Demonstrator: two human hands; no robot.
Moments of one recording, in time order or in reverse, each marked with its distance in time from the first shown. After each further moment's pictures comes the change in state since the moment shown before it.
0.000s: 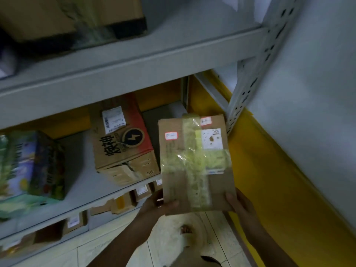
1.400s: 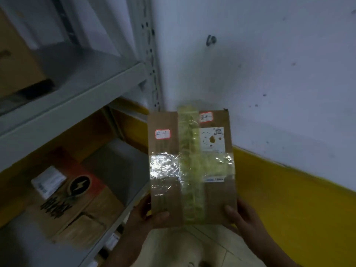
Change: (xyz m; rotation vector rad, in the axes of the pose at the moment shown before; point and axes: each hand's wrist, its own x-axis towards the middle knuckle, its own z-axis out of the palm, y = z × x) left_hand -0.036 0.036 0.029 0.265 -0.400 0.338; right_hand -0.174 0.005 0.005 0.204 0.465 -0.165
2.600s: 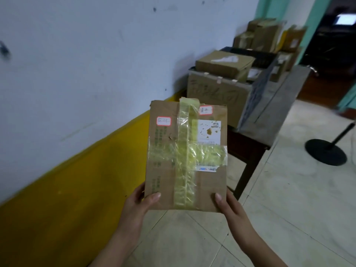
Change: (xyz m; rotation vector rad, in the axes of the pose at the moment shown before) left_hand -0.236 -0.058 0.377 0.303 -1.280 -0.123; right_hand -0.496 0.085 -0.104 0.332 1.350 -0.075
